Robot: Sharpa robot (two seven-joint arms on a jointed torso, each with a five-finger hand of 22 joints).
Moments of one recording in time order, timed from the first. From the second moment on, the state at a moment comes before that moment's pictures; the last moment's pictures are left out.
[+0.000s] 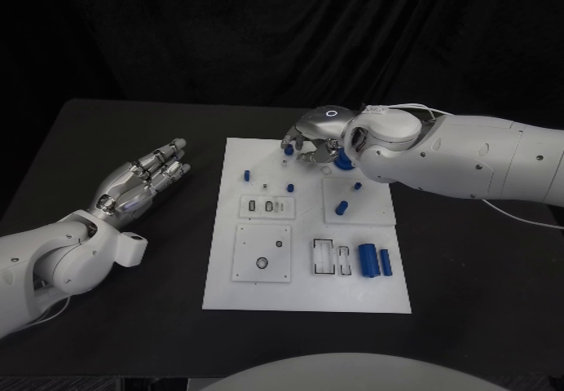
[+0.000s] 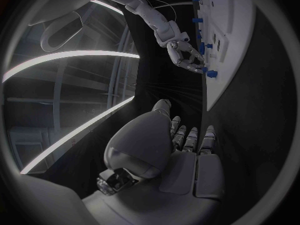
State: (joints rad) left arm 1.22 -0.99 -0.21 1.47 -0.21 0.00 0.68; left_hand 1.58 0.27 -0.16 0.25 0.59 0.27 0.04 0.03 0.03 0.04 0.03 0.00 0.01 0.00 0.09 0.00 0.00 0.16 0.02 0.22 0.01 0.01; right arm 1.46 -0.69 -0.24 1.35 -1.66 -0.25 -0.03; right_hand 1.44 -0.10 0.33 0.11 0.18 0.68 0.01 0.06 0.22 0.99 0.10 0.15 0.11 1.35 -0.01 1.06 0.70 0.12 1.27 0.10 1.14 1.02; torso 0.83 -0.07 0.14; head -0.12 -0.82
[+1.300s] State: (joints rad) left arm 1.22 -1.00 -0.21 1.47 -0.21 0.00 0.68; left_hand 1.58 0.27 -0.16 0.24 0.59 0.27 0.04 0.03 0.03 0.04 0.03 0.00 0.01 0.00 0.09 0.00 0.00 0.16 0.02 0.22 0.01 0.01; right arm 1.53 -1.02 -0.25 1.57 -1.61 -0.30 -0.14; right_hand 1.34 -0.09 0.19 0.24 0.10 0.90 0.10 0.14 0.19 1.01 0.09 0.21 0.17 1.40 0.00 1.11 0.81 0.12 1.33 0.10 1.17 1.12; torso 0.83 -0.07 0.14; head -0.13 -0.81
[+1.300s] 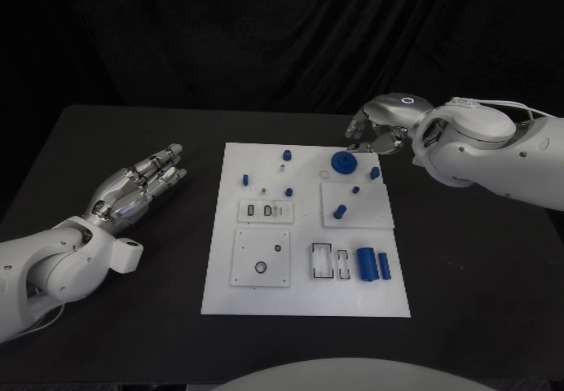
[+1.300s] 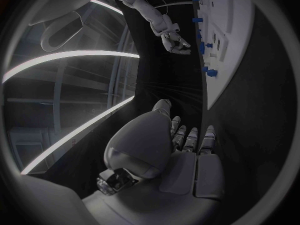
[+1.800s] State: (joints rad) left arm 1.22 -1.00 -0.21 1.47 -0.21 0.00 0.68; left_hand 1.58 0.27 -0.16 0.24 0.59 0.27 0.04 0.03 0.03 0.04 0.04 0.00 0.01 0.00 0.10 0.00 0.00 0.16 0.02 0.22 0.01 0.01; right arm 1.50 -0.99 -0.25 1.53 -1.61 -0.26 -0.15; right_hand 1.34 -0.09 0.16 0.24 0.09 0.85 0.10 0.08 0.19 0.95 0.09 0.22 0.19 1.38 0.01 1.11 0.79 0.12 1.32 0.11 1.15 1.10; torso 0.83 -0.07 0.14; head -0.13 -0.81
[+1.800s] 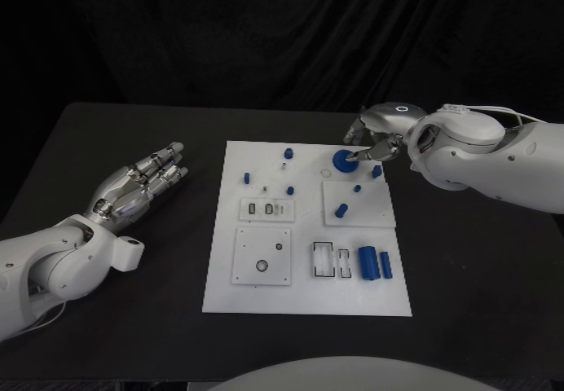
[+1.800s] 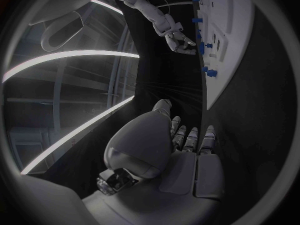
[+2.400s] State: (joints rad) left arm 1.22 -1.00 -0.21 1.47 -0.21 0.01 0.68; left_hand 1.58 0.27 -0.15 0.24 0.59 0.27 0.04 0.03 0.03 0.04 0.04 0.00 0.01 0.00 0.10 0.00 0.00 0.16 0.02 0.22 0.01 0.01; right arm 1.48 -0.97 -0.25 1.52 -1.61 -0.22 -0.15; right_hand 1.34 -0.09 0.15 0.23 0.11 0.84 0.10 0.07 0.19 0.94 0.09 0.25 0.21 1.38 0.00 1.11 0.80 0.12 1.31 0.11 1.14 1.10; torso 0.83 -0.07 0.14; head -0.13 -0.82
